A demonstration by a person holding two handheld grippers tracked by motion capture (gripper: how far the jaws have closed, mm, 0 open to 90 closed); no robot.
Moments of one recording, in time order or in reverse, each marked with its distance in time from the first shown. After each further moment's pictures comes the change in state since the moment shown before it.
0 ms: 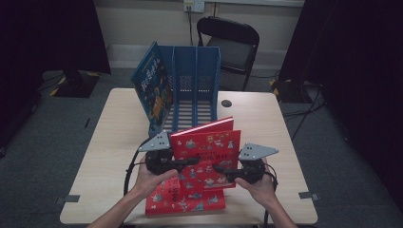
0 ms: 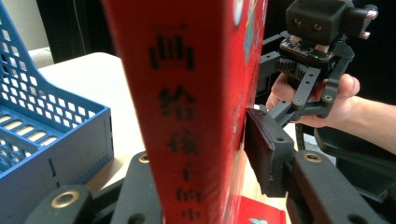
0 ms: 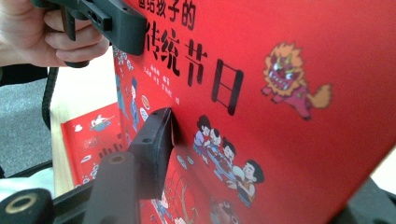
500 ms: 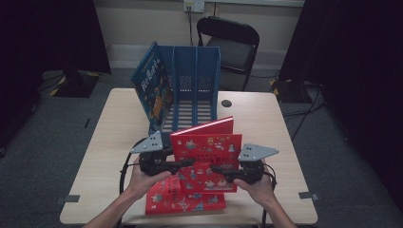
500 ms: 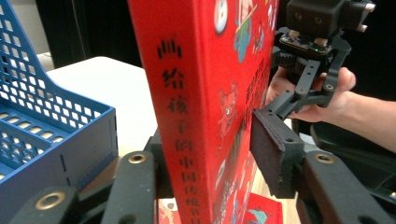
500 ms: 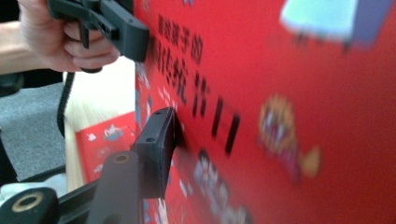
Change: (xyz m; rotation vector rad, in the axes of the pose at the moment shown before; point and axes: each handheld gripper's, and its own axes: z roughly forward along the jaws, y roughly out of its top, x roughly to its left) left arm -0.002 -0.003 -0.012 -0.022 0.010 0.019; right arm 0.006 0.005 -0.002 -0.031 0.034 -0.021
